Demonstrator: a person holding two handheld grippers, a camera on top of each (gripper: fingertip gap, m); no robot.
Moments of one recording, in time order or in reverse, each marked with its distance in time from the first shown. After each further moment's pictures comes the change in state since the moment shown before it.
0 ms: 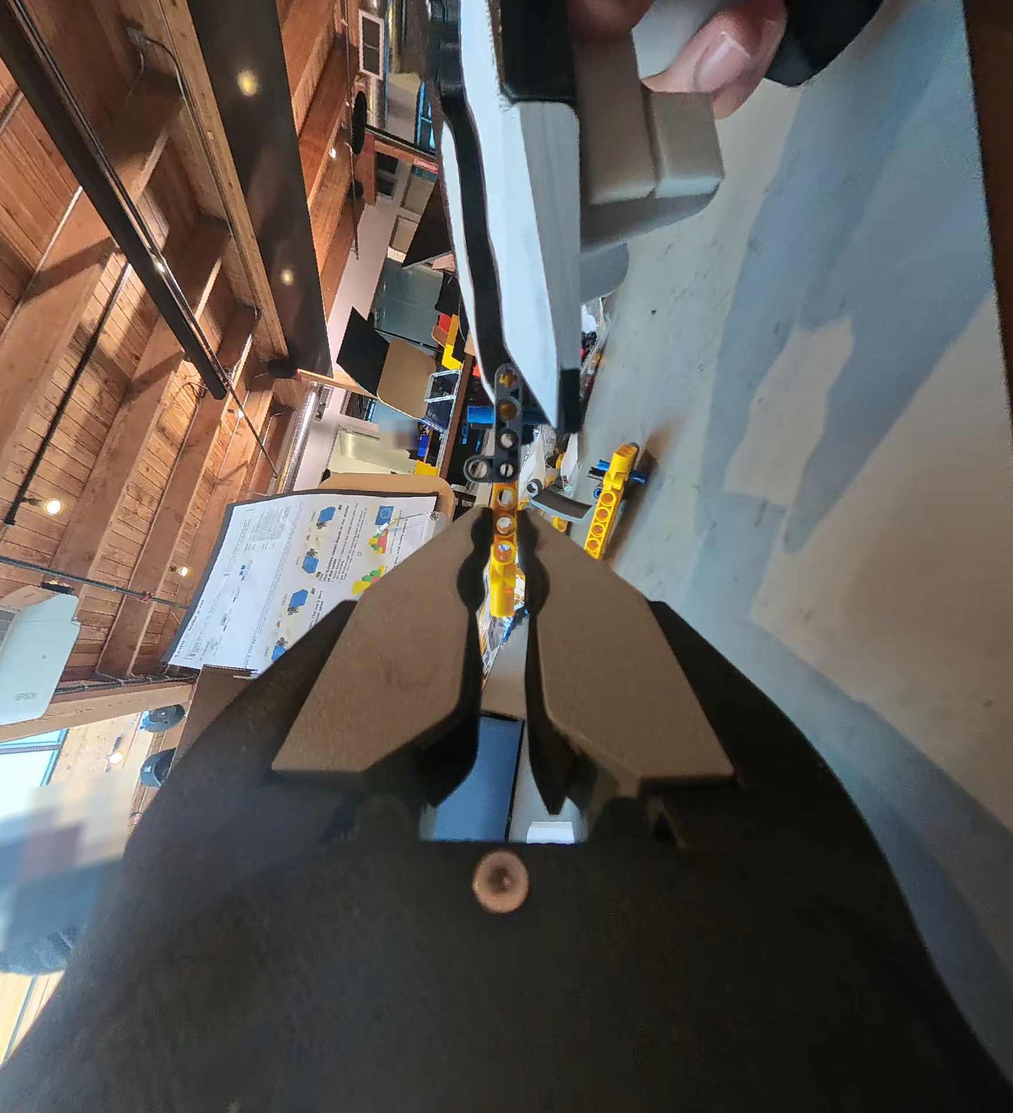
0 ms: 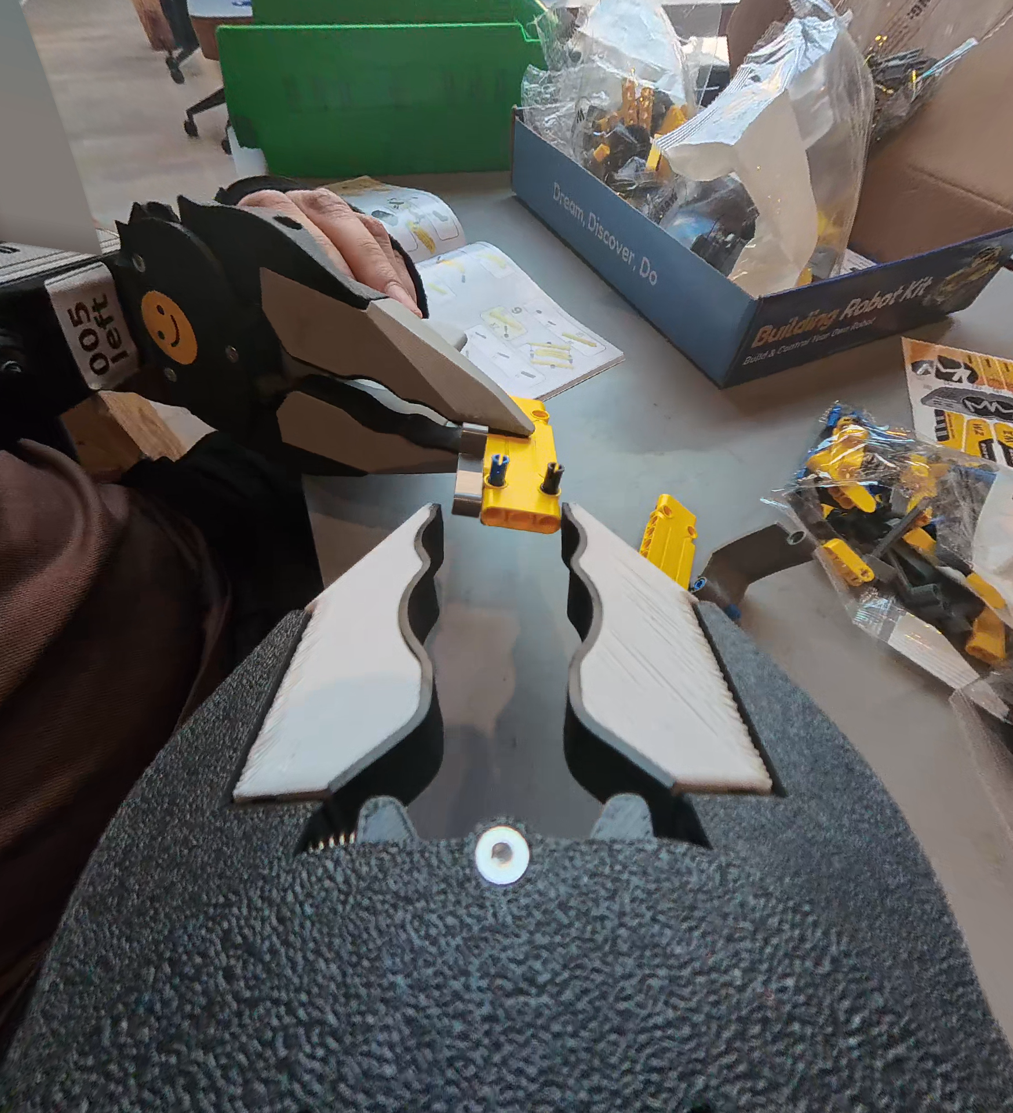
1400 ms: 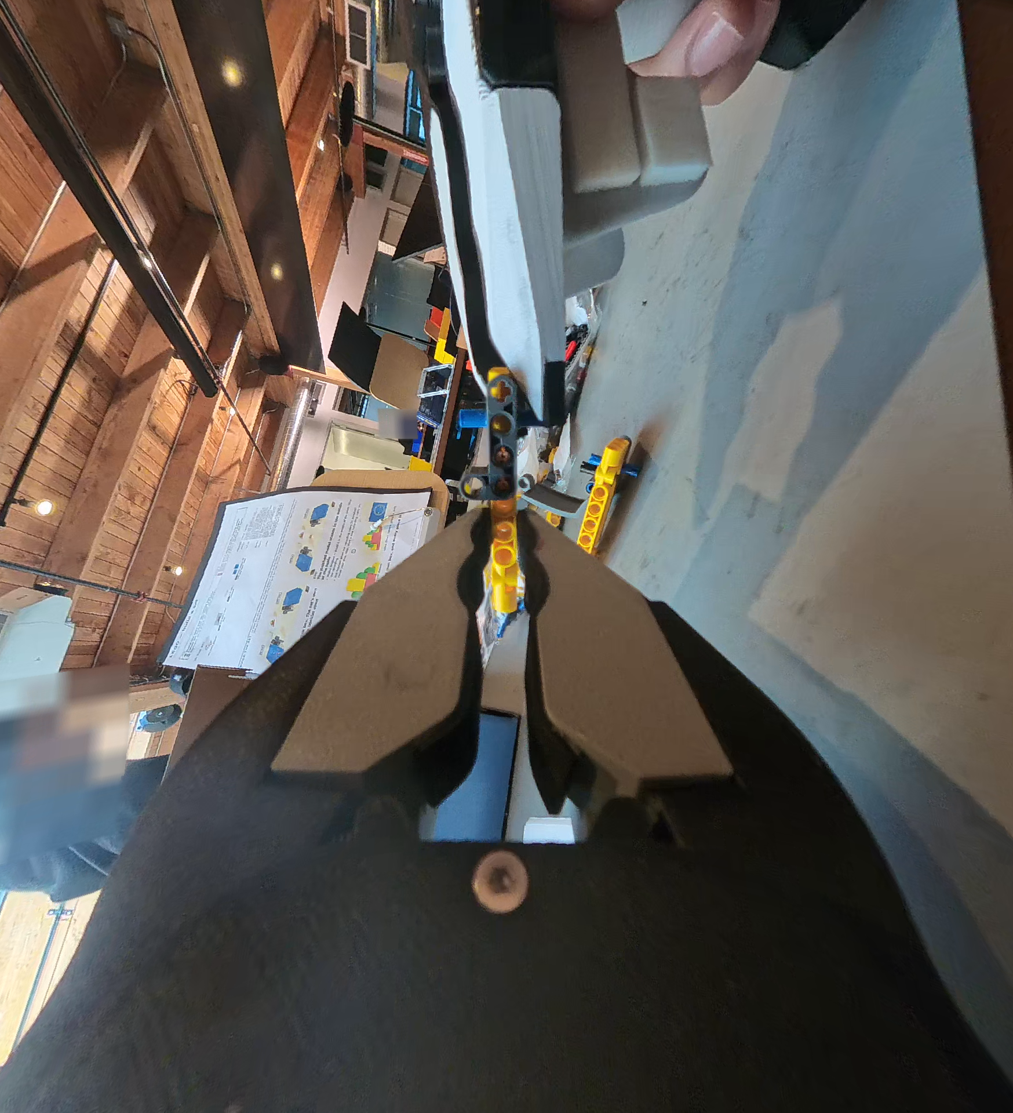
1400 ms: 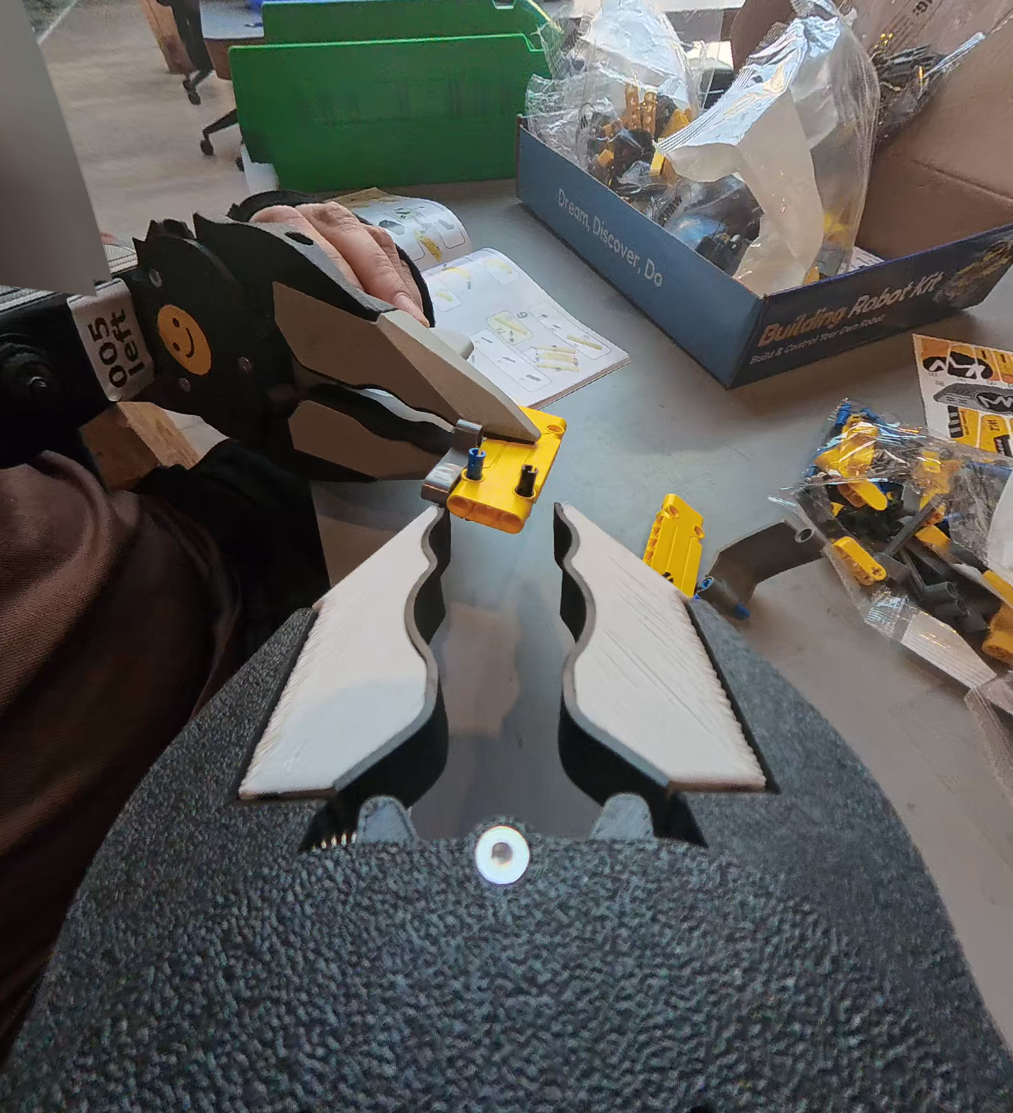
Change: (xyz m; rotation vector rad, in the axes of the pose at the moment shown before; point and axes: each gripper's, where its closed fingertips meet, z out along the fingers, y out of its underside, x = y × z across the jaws) left arm 0.002 0.002 0.004 -0.012 0.015 0.008; right arm -0.002 0.000 0.000 0.010 -0.014 0.018
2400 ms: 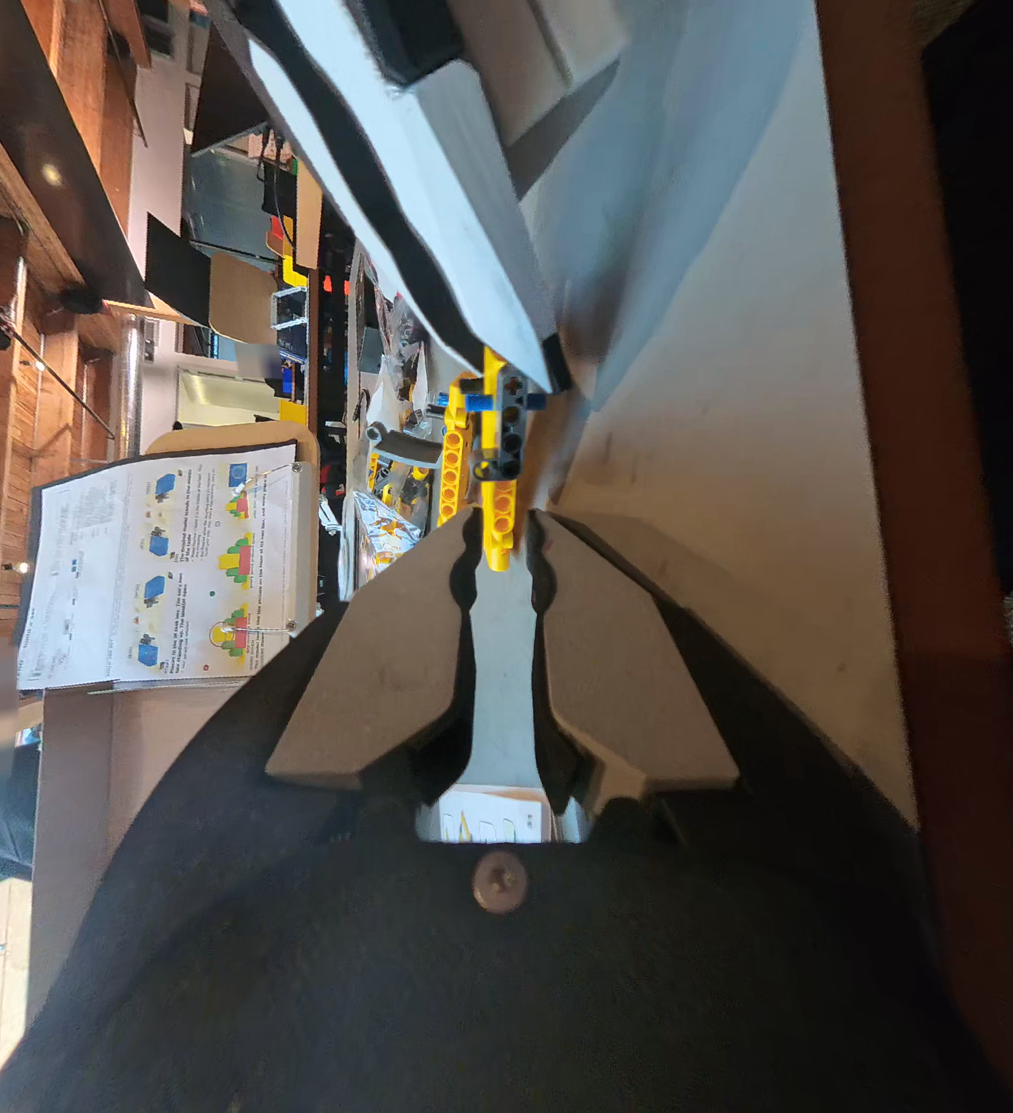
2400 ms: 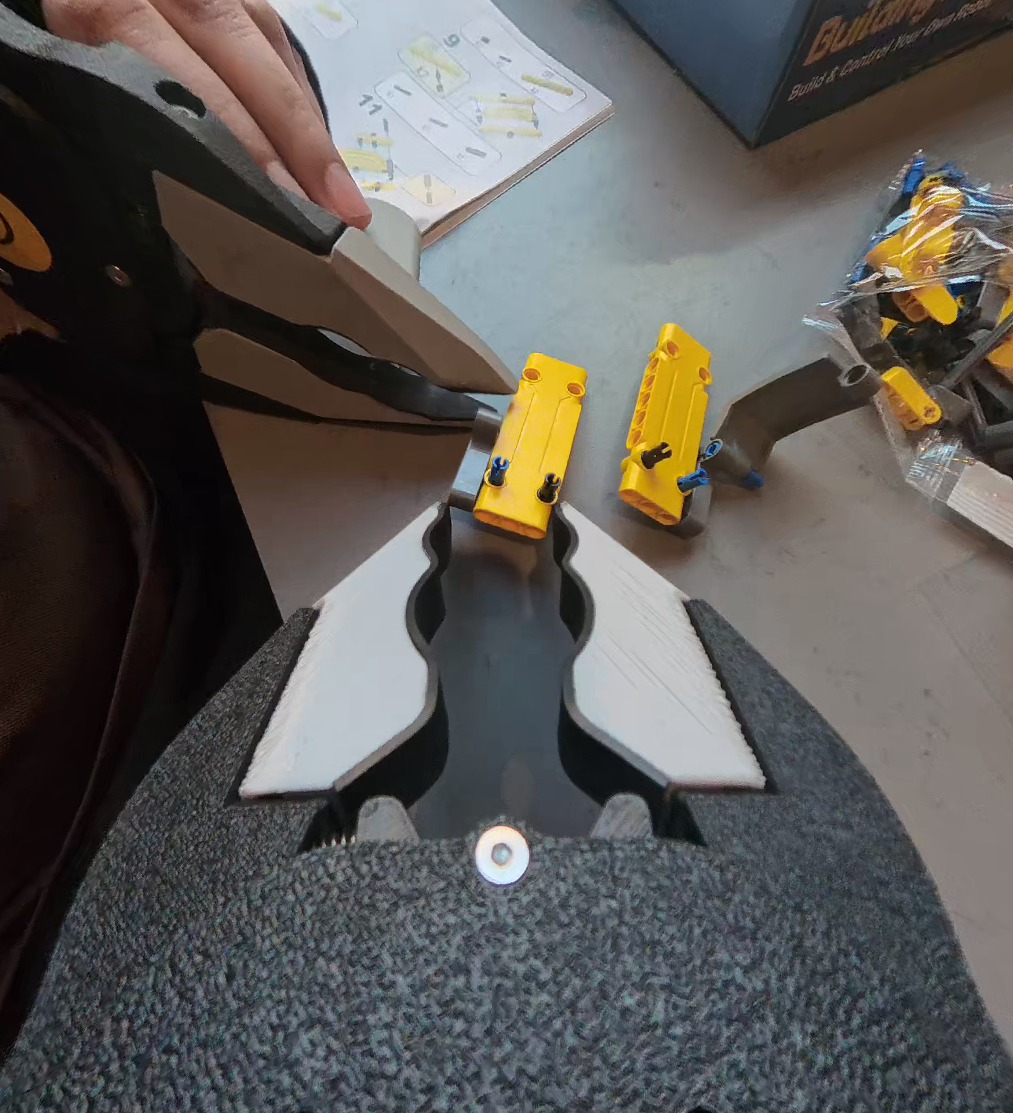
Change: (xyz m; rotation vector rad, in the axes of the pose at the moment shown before) left arm 0.053 0.024 0.010 -0.148 0.244 0.026; right arm 0.016 0.059 0.013 -0.332 0.069 0.057
